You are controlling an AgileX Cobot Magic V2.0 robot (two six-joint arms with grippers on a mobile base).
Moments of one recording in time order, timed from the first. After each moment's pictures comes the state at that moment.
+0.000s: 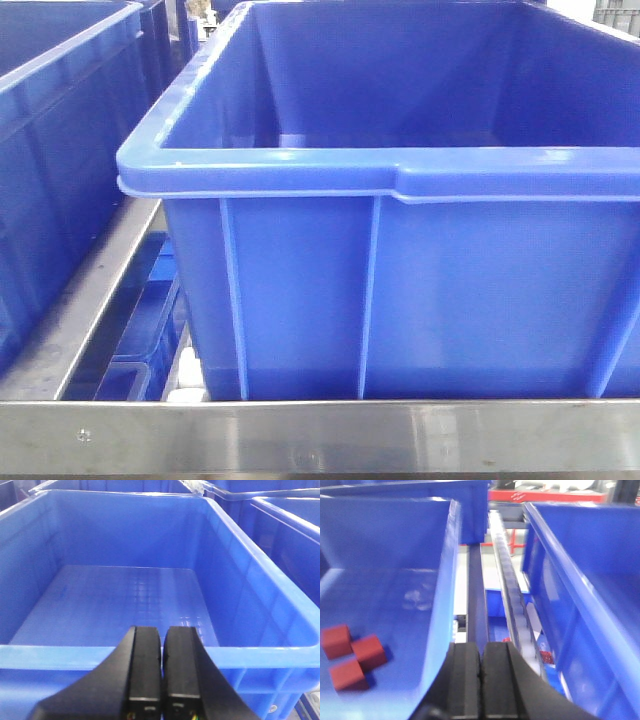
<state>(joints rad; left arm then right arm) -0.06 -0.01 0.01 -0.10 0.08 0.05 -0.02 0.09 -0.14 -0.15 0.17 0.18</state>
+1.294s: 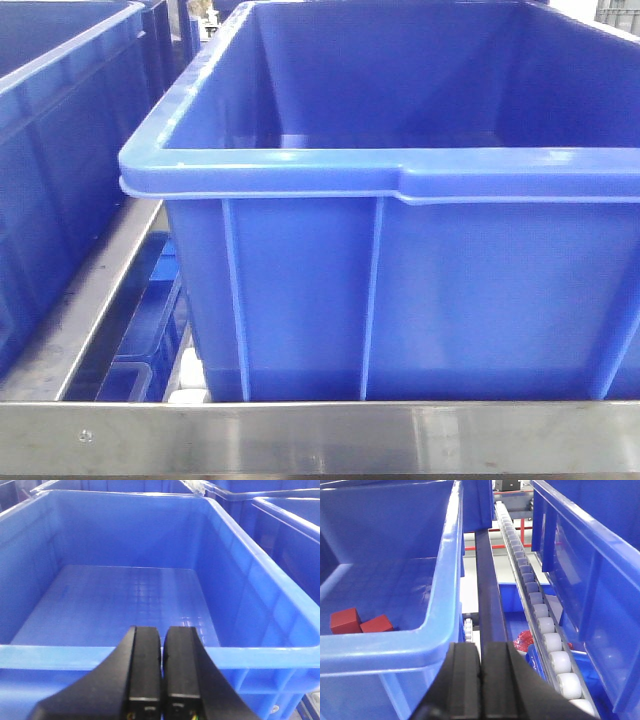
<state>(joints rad) -0.06 -0.01 0.01 -0.10 0.08 0.05 -0.03 -0.01 0.03 -0.07 0.08 0.17</state>
